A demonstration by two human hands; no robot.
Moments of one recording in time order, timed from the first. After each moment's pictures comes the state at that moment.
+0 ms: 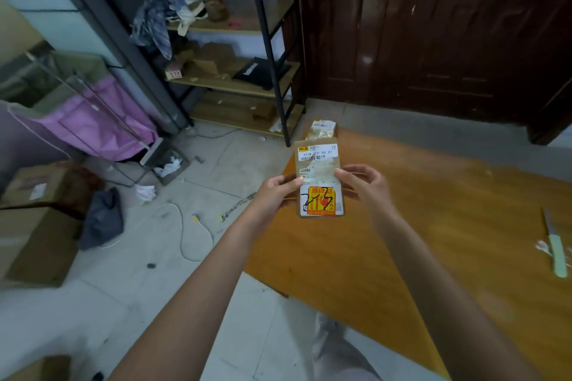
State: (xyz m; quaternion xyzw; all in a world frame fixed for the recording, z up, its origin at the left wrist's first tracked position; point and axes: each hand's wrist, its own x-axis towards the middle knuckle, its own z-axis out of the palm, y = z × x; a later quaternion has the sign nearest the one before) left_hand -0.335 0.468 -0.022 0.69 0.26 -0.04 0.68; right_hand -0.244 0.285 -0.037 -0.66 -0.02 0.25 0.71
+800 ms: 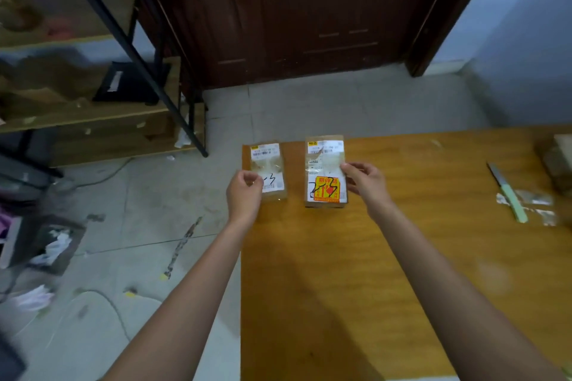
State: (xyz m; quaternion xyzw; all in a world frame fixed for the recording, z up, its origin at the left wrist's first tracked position) left_hand -0.121 0.554 -0.110 0.80 0.27 -0.04 0.53; right_hand -0.105 0.314 -0.103 -0.68 0.25 0.09 0.69
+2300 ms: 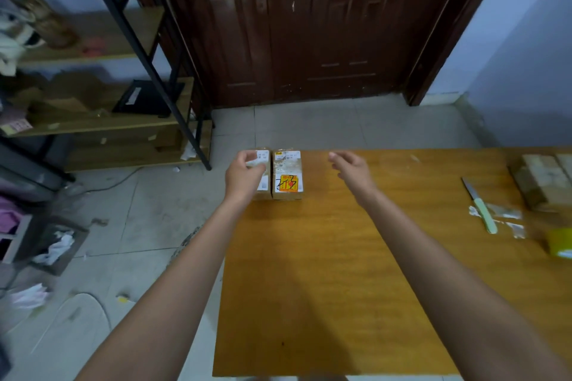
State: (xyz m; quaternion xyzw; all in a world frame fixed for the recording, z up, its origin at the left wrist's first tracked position) left_hand -0.135 0.516 -0.042 0.82 0.20 0.00 0.53; right_hand -0.104 0.283 -0.073 -0.77 0.12 0.08 0.62
